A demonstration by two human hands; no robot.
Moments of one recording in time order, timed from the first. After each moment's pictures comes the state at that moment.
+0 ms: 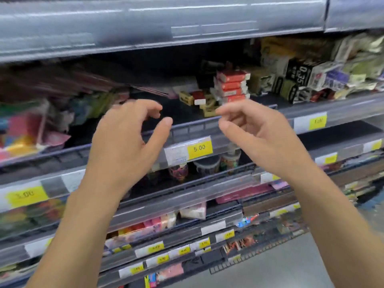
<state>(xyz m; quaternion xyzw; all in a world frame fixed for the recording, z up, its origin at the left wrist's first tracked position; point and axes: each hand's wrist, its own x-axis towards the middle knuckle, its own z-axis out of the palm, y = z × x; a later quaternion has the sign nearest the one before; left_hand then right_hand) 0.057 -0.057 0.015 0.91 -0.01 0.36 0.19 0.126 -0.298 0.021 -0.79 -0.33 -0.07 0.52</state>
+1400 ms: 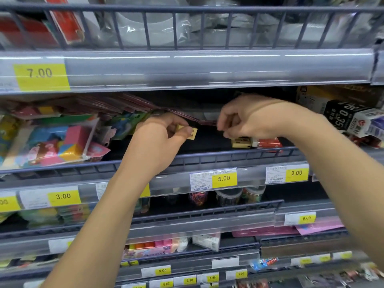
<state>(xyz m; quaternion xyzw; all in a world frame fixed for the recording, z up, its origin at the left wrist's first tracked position) 0.095 -0.037 0.036 0.90 0.11 0.27 0.33 0.225 -0.225 0.104 -0.89 -0.44 0.03 0.10</state>
